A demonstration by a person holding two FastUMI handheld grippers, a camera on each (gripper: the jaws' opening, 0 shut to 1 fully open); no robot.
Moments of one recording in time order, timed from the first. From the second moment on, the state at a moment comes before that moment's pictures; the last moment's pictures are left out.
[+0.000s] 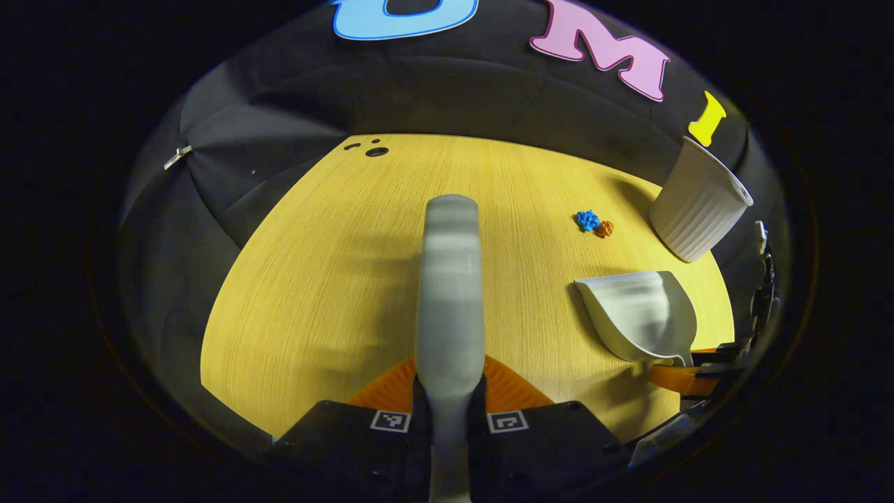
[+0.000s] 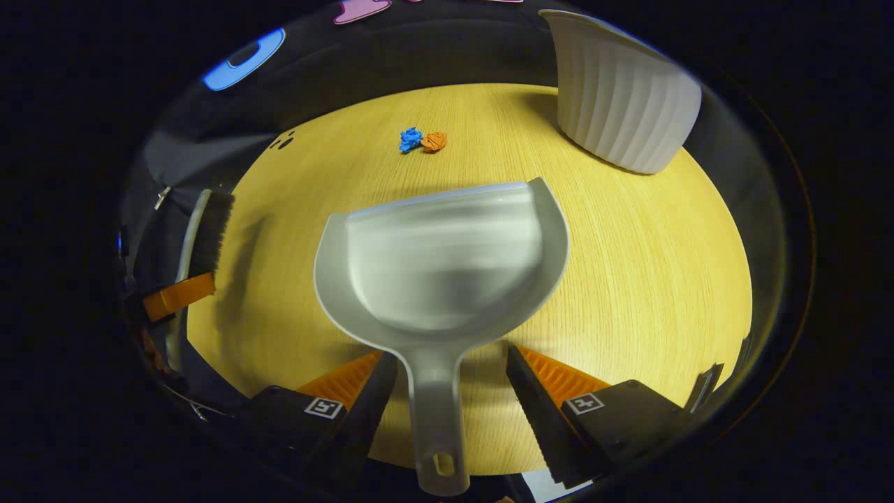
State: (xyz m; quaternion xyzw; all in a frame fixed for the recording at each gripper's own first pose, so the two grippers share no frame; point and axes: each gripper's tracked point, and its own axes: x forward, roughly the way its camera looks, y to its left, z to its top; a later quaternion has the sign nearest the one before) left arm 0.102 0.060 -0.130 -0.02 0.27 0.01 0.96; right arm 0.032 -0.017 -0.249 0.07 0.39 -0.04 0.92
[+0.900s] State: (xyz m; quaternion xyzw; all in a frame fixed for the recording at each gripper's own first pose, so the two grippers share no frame) left arm 0.131 0.062 -0.133 0.01 0.28 -0.01 0.96; right arm 0.033 -0.022 -0.252 0.06 0.41 -0.01 0.91
